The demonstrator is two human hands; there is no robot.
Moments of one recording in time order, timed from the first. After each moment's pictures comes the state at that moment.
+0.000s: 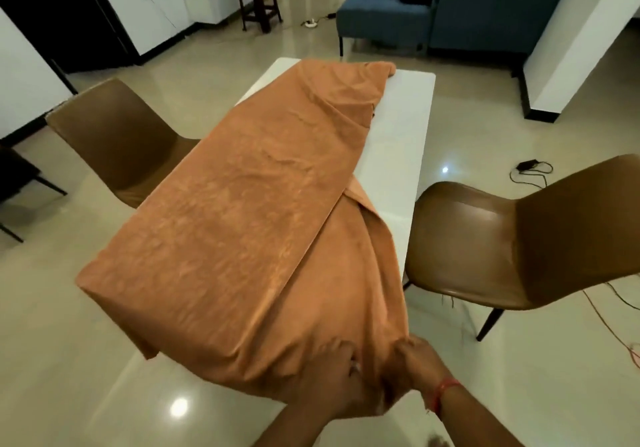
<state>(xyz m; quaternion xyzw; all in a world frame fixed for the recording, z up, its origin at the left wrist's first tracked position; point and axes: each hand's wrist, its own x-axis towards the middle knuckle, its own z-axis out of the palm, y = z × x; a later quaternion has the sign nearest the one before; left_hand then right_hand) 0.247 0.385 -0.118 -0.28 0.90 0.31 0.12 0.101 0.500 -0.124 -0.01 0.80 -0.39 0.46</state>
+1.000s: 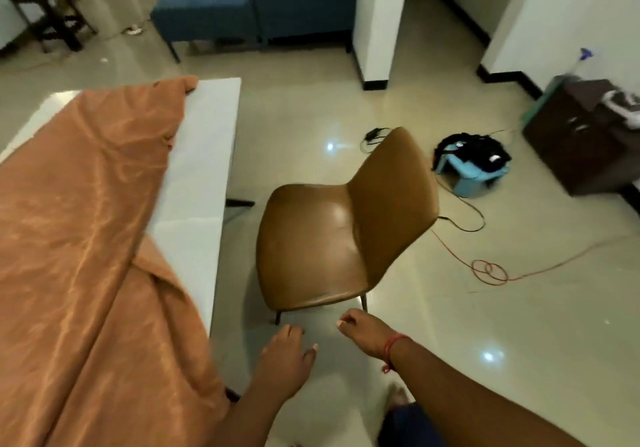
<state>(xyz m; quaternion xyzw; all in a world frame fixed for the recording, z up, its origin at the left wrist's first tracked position) -0.044 0.524 -0.150 -0.21 0.93 0.23 0.18 -0.167 0.691 -0.120 -0.12 0.83 -0.30 0.46</state>
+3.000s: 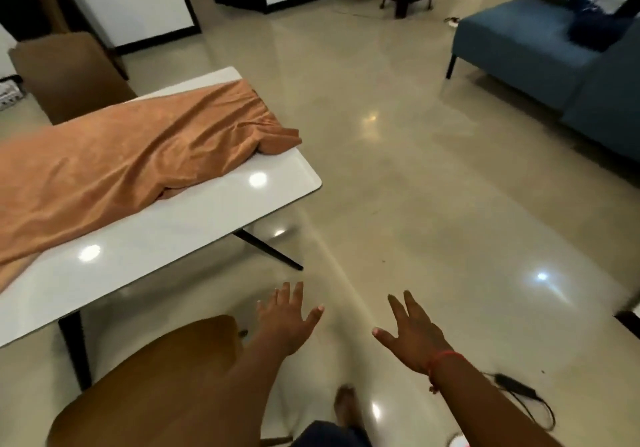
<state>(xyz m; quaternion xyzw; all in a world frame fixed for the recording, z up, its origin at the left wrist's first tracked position) -0.872 0.290 -0.150 -0.69 0.68 0.24 0.11 -1.144 0.327 -0.151 -0.63 0.69 0.06 0.35</state>
